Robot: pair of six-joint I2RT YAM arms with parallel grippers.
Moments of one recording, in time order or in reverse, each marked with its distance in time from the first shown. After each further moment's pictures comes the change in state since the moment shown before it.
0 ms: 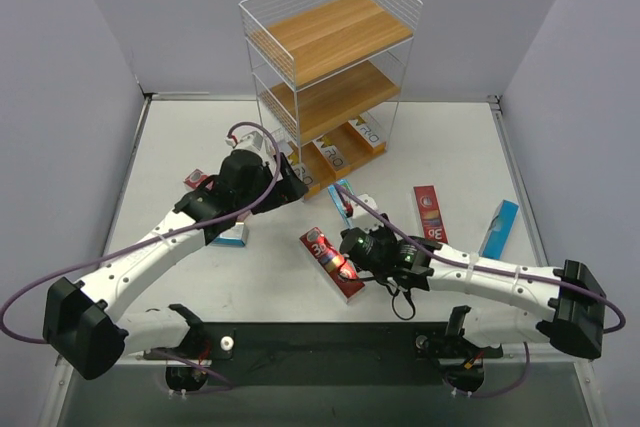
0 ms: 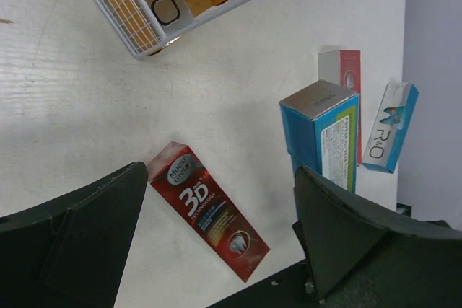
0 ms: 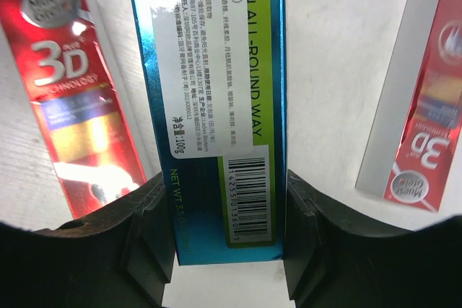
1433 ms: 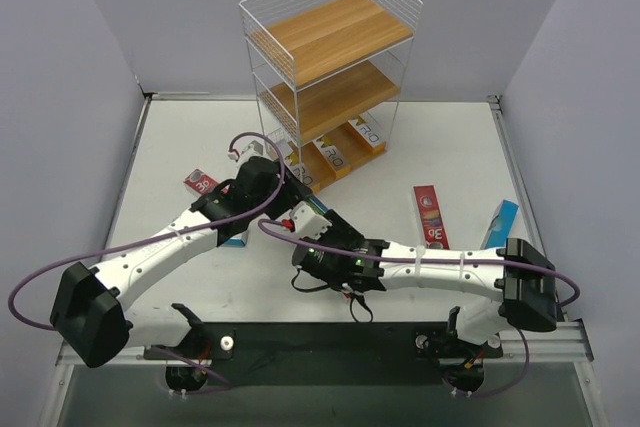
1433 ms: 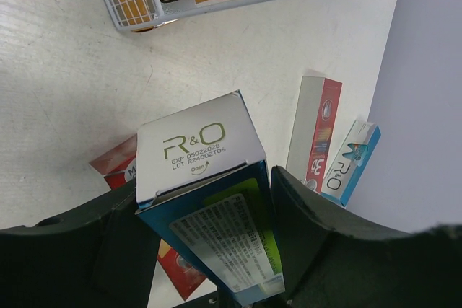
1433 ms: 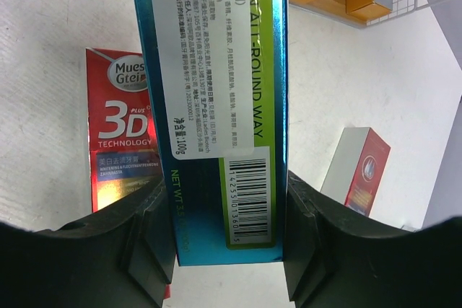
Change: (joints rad) left arm -0.074 0.081 0.000 0.032 -0.096 -0.305; right arm 0.176 0.314 0.257 0.096 0.228 -0.364
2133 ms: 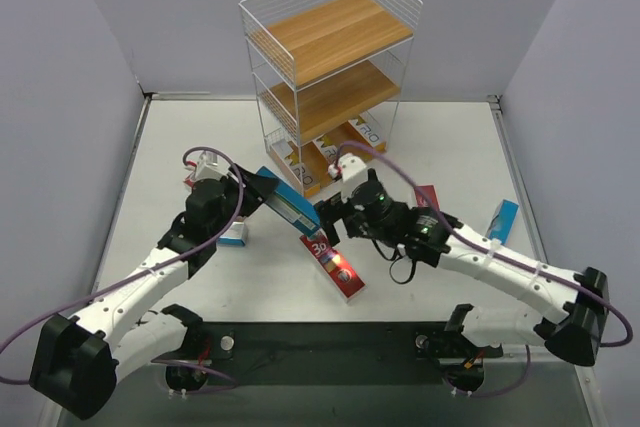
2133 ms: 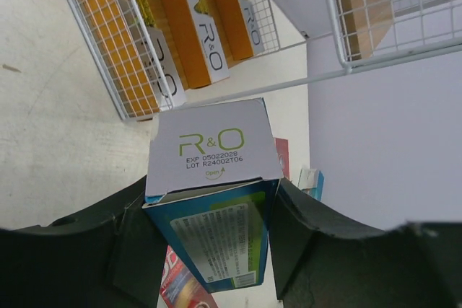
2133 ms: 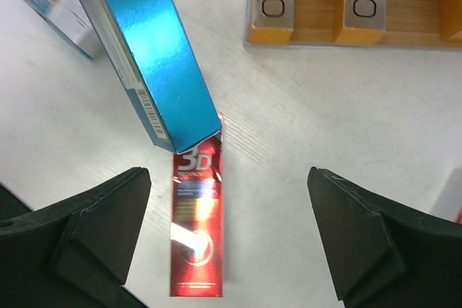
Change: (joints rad) left arm 0.212 -0.272 -0.376 0.450 0.095 0.064; right arm -0.254 -0.258 -0.008 0.090 -0.491 0.024
